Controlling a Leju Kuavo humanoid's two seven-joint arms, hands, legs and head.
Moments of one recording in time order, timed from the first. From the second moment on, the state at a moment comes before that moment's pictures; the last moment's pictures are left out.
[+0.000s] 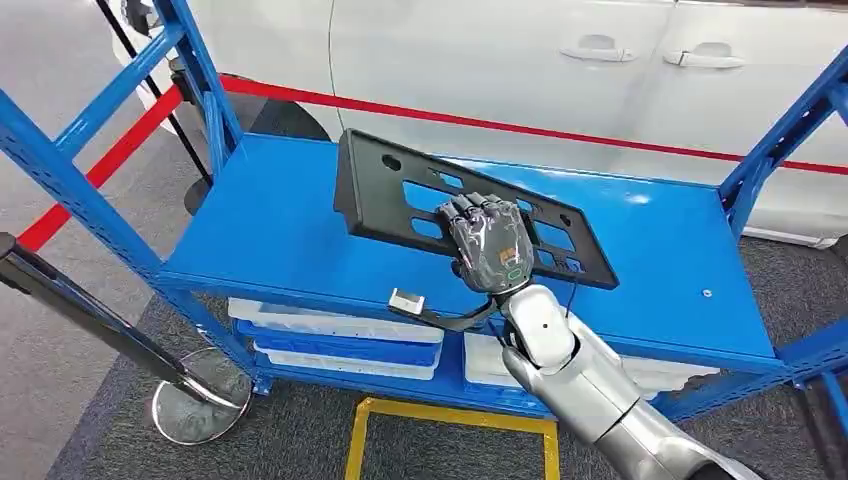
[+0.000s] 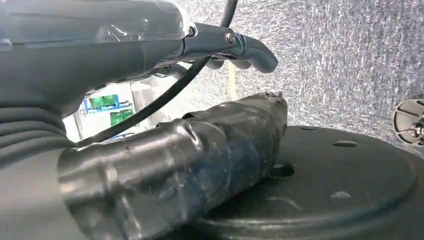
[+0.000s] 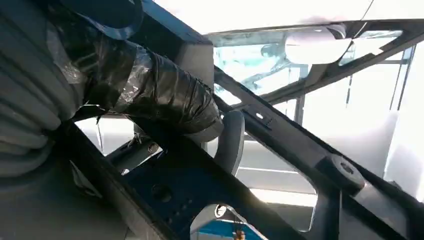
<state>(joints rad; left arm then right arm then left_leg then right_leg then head) -0.06 -0.12 -0.69 -0.15 0.58 0.12 0.31 -0.59 -0.12 0.84 -1.19 1.44 -0.62 -0.07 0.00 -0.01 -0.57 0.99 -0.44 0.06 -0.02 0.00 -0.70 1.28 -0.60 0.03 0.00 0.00</state>
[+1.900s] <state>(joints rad) -0.06 -0.13 -0.69 -0.15 0.61 0.13 0.31 -0.56 -0.16 0.86 -1.33 1.33 -0.67 -0.15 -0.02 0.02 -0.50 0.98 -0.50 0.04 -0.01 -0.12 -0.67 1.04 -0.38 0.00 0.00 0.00</state>
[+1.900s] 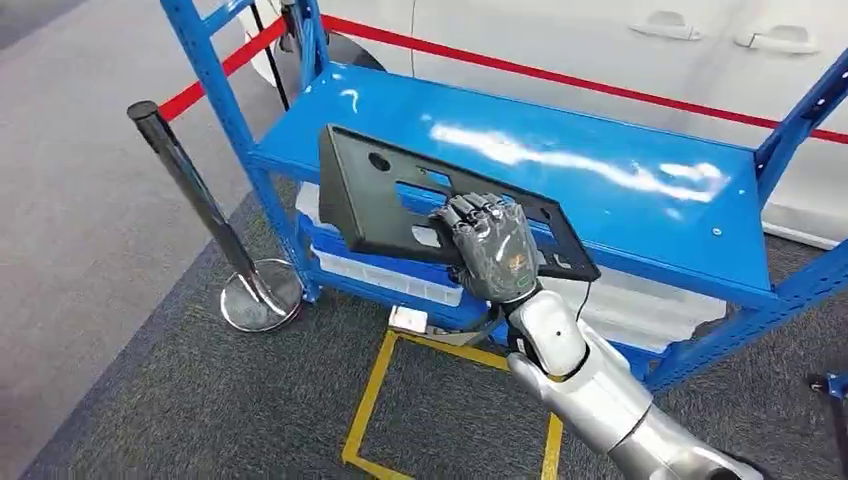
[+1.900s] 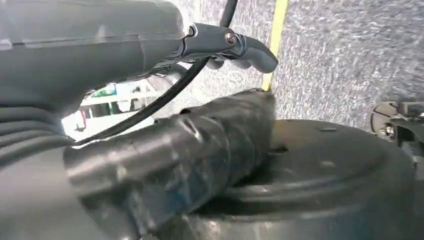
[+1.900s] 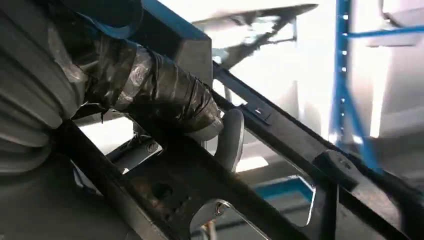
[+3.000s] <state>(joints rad) -0.06 -0.14 -0.70 -0.15 0.64 0.14 0.30 -0.55 -0.16 0.88 -1.35 1.30 -0.65 -0.18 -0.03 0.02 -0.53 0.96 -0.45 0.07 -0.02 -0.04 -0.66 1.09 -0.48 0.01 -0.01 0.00</state>
